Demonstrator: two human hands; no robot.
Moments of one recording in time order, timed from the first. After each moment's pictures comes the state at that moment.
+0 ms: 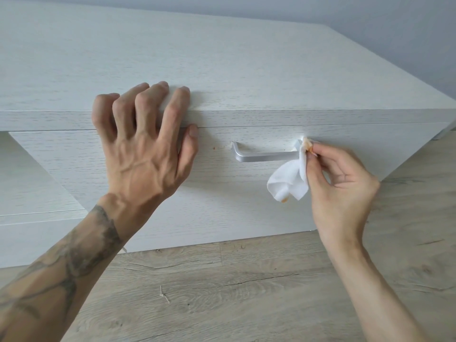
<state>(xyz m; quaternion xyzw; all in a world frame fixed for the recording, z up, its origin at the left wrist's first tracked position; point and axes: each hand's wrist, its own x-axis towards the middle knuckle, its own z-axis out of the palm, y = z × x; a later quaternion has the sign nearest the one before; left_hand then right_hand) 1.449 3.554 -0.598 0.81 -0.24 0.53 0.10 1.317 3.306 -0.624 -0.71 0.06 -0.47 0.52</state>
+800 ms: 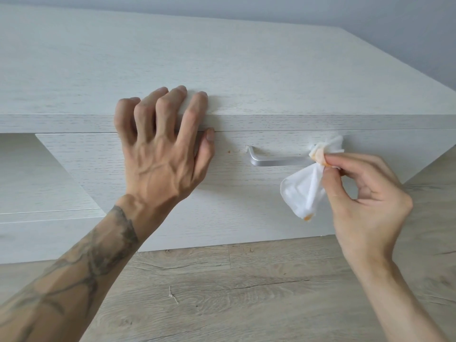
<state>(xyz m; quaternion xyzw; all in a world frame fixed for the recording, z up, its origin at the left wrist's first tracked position) 1.451 3.553 -0.601 0.80 -0.24 0.53 0.10 1.305 3.299 -0.621 -0.78 -0.02 -0.50 0.38</state>
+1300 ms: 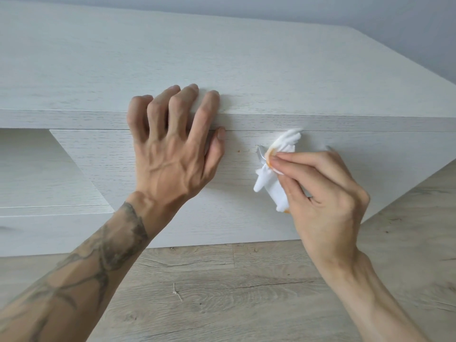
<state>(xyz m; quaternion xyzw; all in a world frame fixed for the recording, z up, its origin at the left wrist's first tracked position) 1.449 3.553 -0.599 0.80 -0.24 0.53 0.10 1.321 3.356 -0.603 -0.83 -0.10 -0.49 0.23</state>
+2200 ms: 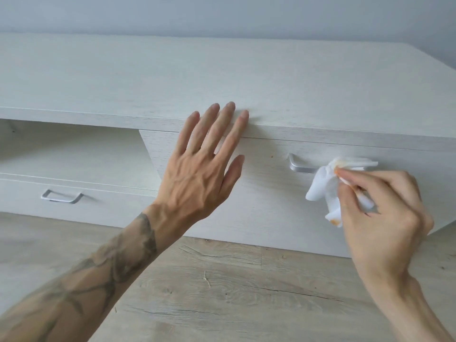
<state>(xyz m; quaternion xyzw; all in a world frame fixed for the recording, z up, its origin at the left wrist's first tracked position) 1.393 3.593 -0.575 0.88 -0.28 0.39 0.03 1.299 3.330 -0.606 -0.82 -0.01 -0.51 0.25</state>
